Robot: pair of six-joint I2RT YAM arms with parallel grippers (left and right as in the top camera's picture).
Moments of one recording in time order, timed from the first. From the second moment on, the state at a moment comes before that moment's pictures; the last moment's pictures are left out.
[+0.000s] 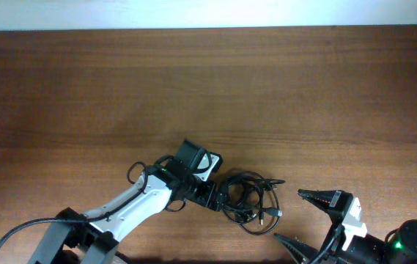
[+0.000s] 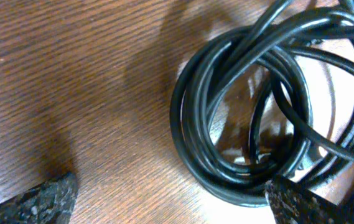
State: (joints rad) left arm -0.57 1.51 0.68 -0.39 0.37 -0.21; right arm 0.07 0.28 0.77 -0.86 -0.92 -0.09
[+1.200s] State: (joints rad) left arm -0.77 1.52 0.68 -0.30 -0.08 -0.38; right arm 0.07 0.28 0.77 -0.86 -0.91 -0.09
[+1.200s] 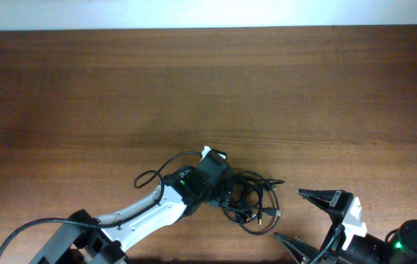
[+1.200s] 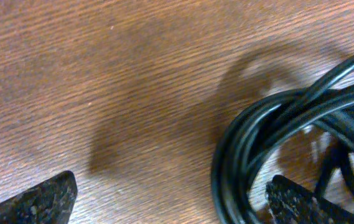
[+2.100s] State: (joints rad) left arm -0.77 1.57 0.68 -0.32 -0.16 -0.36; right arm 0.07 0.28 0.77 -0.86 -0.91 -0.09
